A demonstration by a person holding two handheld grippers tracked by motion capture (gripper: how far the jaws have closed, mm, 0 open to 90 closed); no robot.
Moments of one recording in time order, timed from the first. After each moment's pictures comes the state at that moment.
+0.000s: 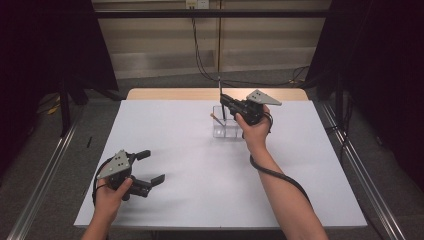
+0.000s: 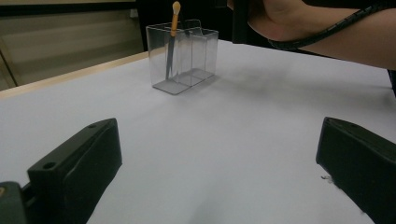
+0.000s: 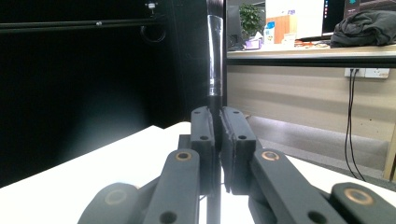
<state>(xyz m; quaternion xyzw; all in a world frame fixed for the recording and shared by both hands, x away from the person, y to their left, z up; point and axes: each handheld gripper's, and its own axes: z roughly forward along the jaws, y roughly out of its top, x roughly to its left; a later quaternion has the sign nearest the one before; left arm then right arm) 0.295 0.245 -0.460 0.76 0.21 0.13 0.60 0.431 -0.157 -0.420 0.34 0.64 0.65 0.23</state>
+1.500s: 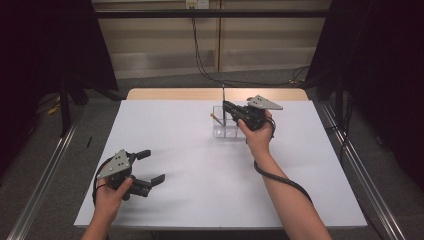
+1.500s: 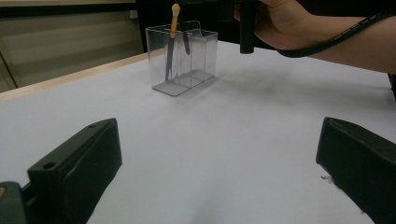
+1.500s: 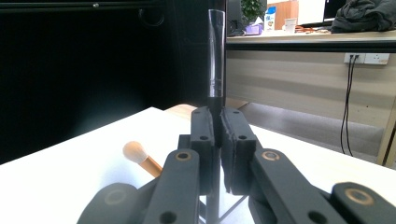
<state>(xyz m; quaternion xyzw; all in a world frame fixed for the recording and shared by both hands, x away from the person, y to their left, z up) 0.295 0.244 -0.458 0.76 0.21 0.14 0.60 0.422 -0.164 -0.432 0.34 0.66 0.63 0.23</state>
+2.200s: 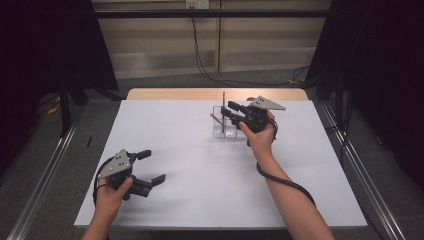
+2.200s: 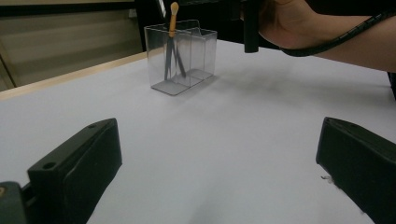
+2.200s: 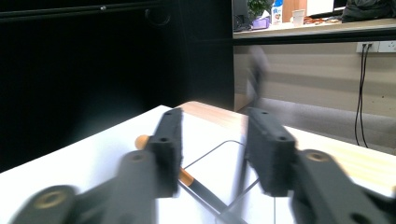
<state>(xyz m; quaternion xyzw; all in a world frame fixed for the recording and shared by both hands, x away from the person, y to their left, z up) 0.296 0.243 -0.458 0.76 0.21 0.14 0.59 0.417 -0.169 -0.432 0.35 0.66 0.64 0.20</state>
